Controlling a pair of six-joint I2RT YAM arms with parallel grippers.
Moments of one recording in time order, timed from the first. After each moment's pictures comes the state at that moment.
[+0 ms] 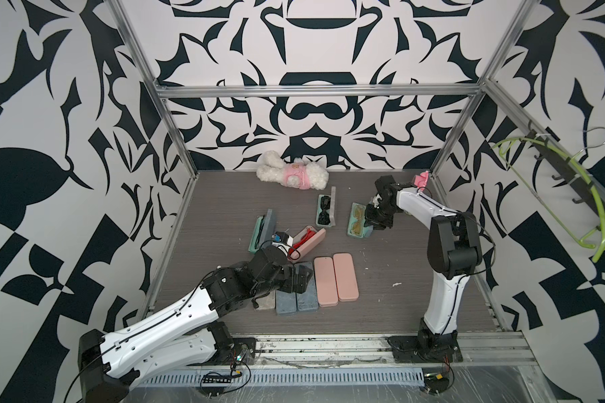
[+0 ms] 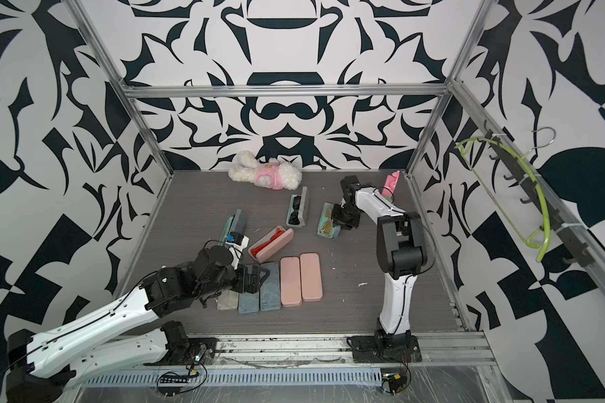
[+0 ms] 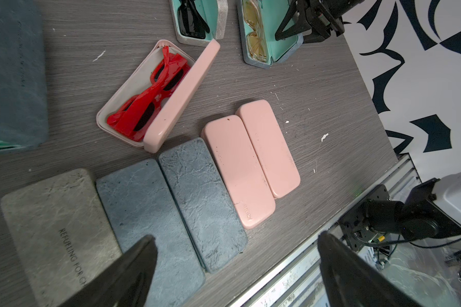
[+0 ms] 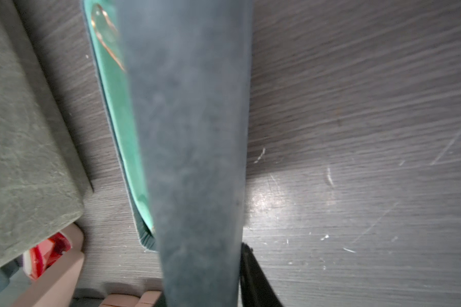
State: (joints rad) left arm -1.00 0.89 0.78 -0.62 -0.09 -0.68; right arm 0.18 2.00 1.54 -0.91 -0.22 0.47
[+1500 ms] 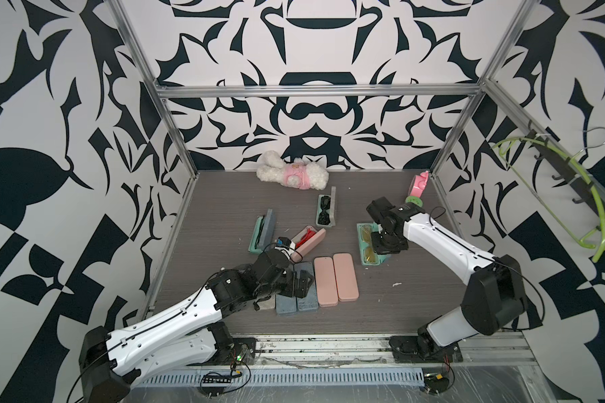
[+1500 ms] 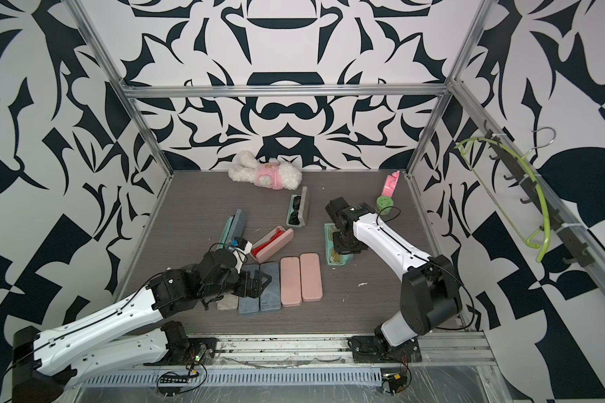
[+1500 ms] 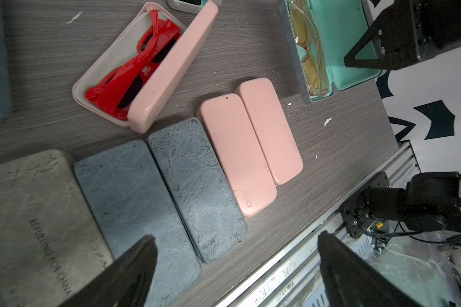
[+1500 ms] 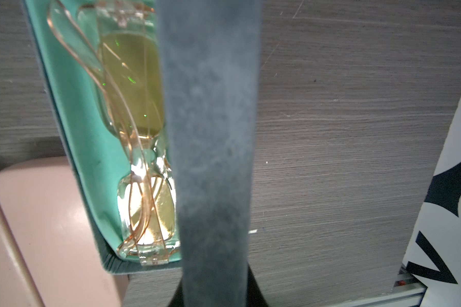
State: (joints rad) left arm -1.00 0.91 0.73 -0.59 -0.03 -0.70; right arm 0.44 1.52 1.19 -1.13 0.20 0.42
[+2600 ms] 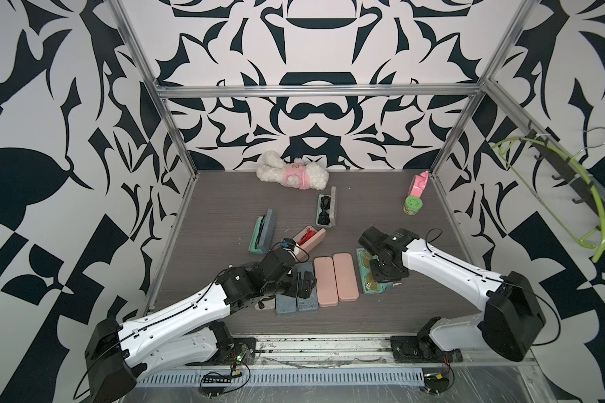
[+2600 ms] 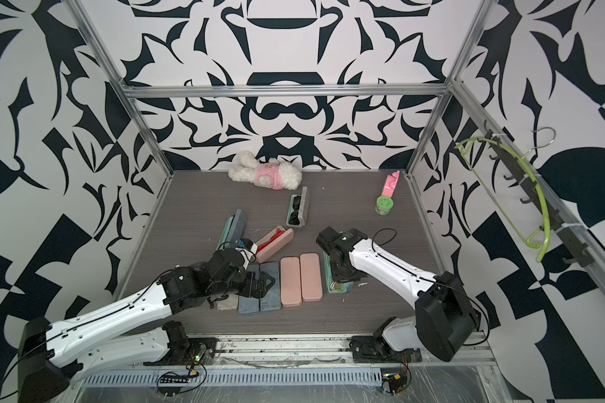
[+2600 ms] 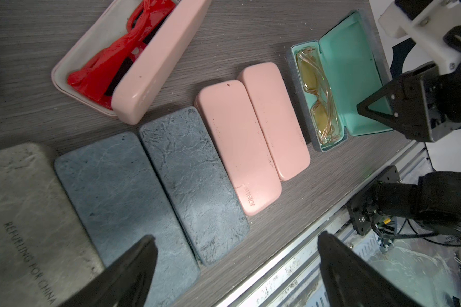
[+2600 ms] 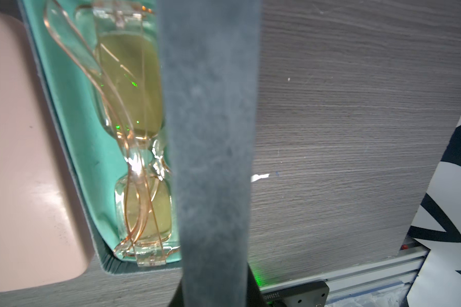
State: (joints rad) left arm -1.00 0.98 0.73 -0.57 0.00 -0.71; right arm 0.65 1.37 0.95 -1.15 0.23 0.60
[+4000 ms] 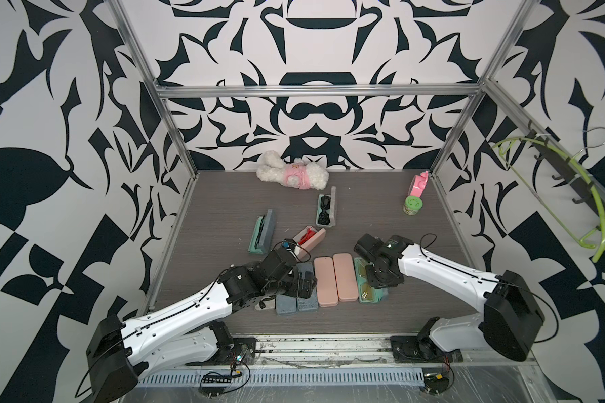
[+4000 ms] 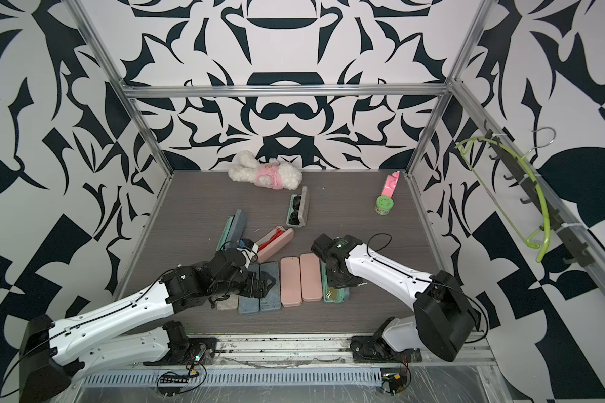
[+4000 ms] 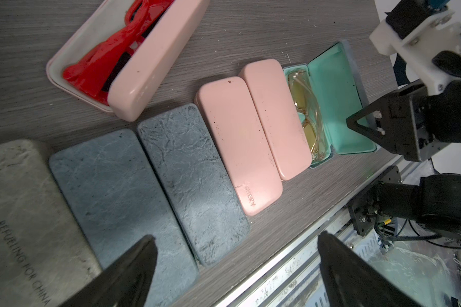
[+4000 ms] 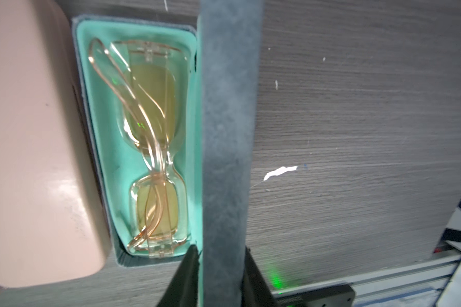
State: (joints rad) left arm -1.00 1.00 0.73 -0.57 0.00 -0.72; right arm 0.72 1.38 0.90 -1.09 0.20 0.68
